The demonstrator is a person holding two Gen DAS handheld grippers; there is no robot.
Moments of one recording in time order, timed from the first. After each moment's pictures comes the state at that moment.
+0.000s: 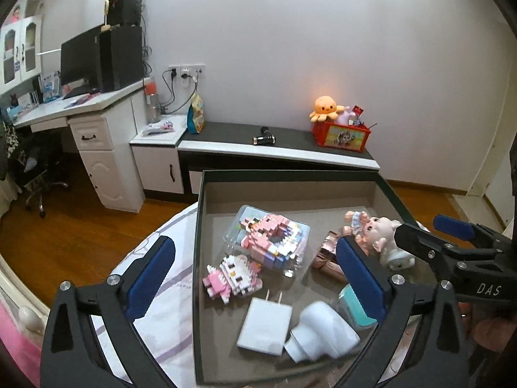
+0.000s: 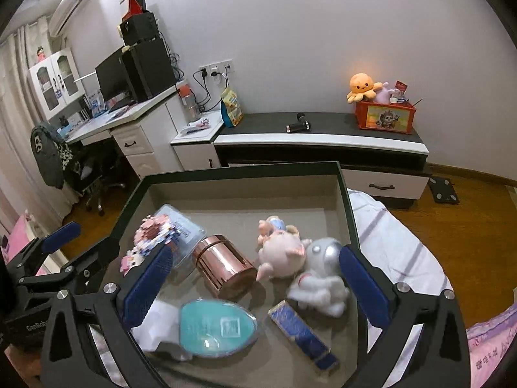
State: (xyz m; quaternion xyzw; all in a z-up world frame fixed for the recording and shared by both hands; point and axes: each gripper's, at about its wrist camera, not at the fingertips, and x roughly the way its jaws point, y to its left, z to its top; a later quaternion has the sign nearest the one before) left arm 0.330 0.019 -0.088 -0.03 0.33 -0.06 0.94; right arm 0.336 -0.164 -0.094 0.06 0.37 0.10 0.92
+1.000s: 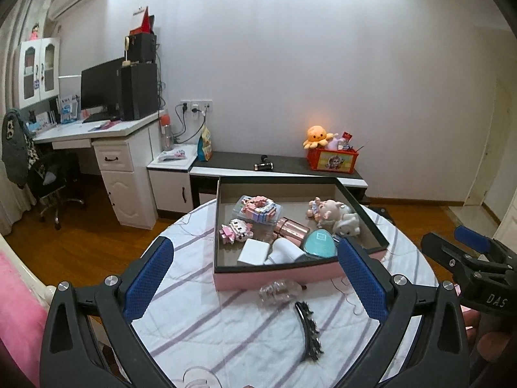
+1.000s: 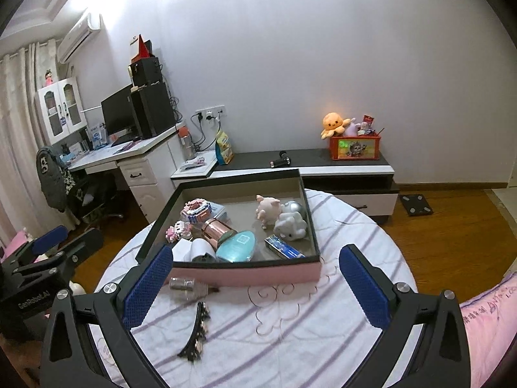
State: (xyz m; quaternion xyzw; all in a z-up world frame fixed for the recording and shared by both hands) left arm 0.158 0.023 -0.032 -0.02 0.25 -0.05 0.97; right arm 0.156 -0.173 -0.044 0.06 0.27 0.06 0.96
